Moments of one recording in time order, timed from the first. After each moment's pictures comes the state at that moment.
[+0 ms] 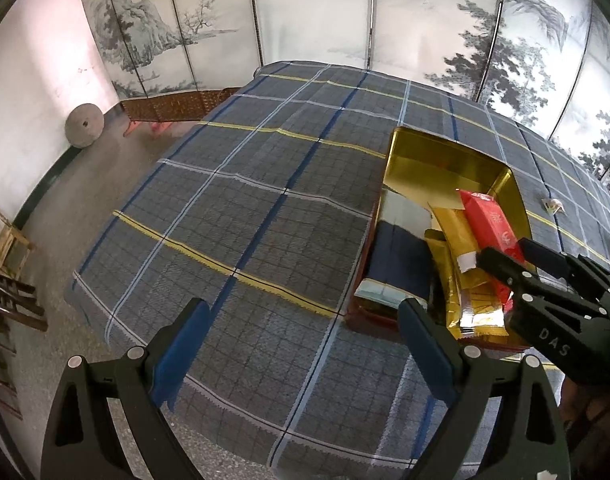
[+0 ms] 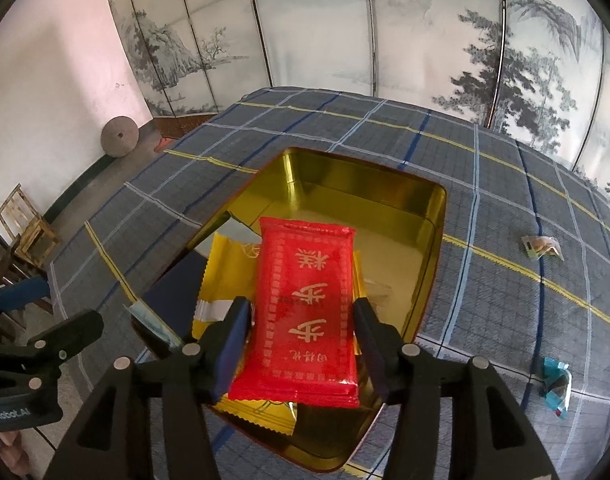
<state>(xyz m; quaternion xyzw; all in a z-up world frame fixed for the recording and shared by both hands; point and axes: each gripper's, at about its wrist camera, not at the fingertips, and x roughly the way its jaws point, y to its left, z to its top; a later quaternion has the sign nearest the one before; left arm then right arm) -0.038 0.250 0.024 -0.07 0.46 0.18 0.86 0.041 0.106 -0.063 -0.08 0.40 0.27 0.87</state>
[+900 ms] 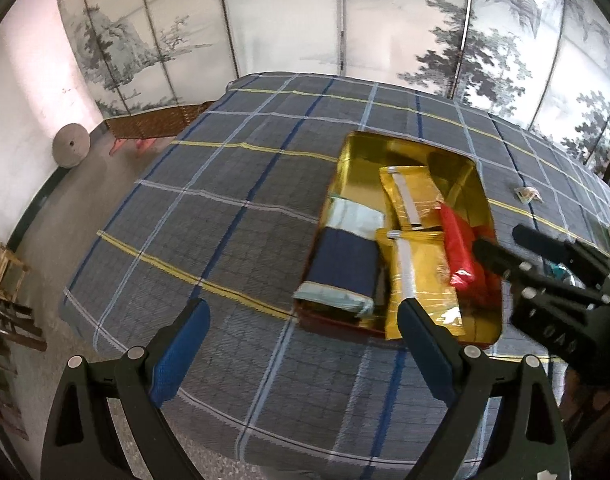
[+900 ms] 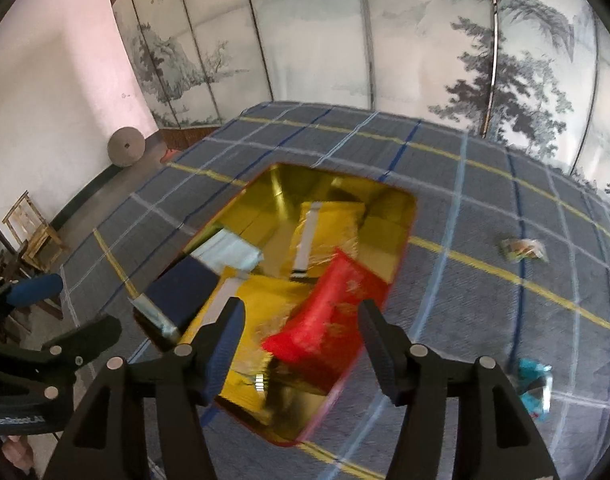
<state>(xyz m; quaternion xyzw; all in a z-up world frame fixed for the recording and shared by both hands) -0.030 0.205 0.035 -0.05 0.46 0.15 0.88 0.040 0.066 -0.046 -0.07 0.38 0.28 0.88</state>
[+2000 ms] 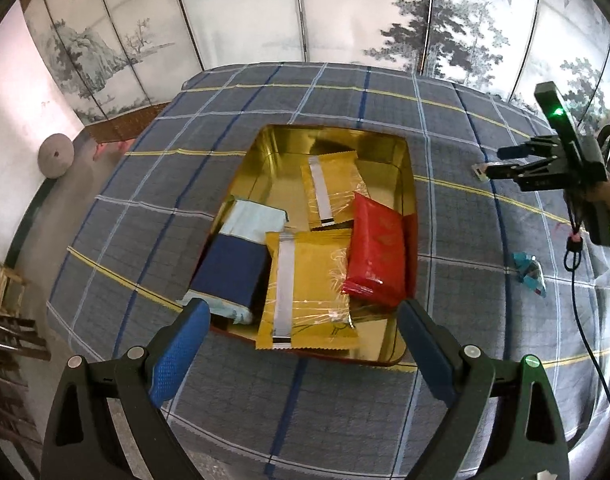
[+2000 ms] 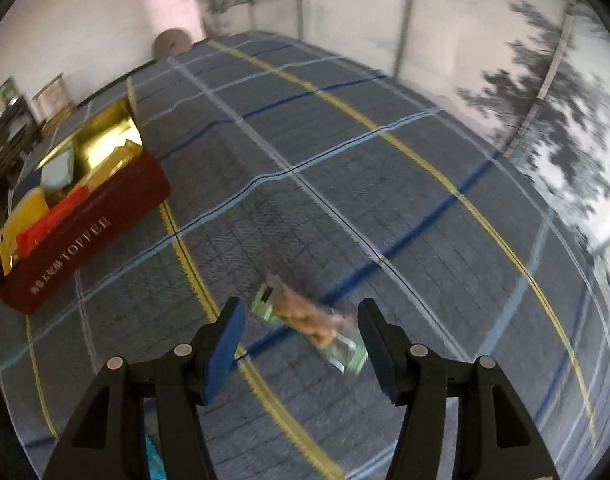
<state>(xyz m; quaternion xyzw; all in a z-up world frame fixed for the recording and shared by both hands) 0.015 0.126 0.038 -0.02 0.50 0.13 0.86 0.270 -0.073 -0.090 -0.25 0.43 0.39 0.78</state>
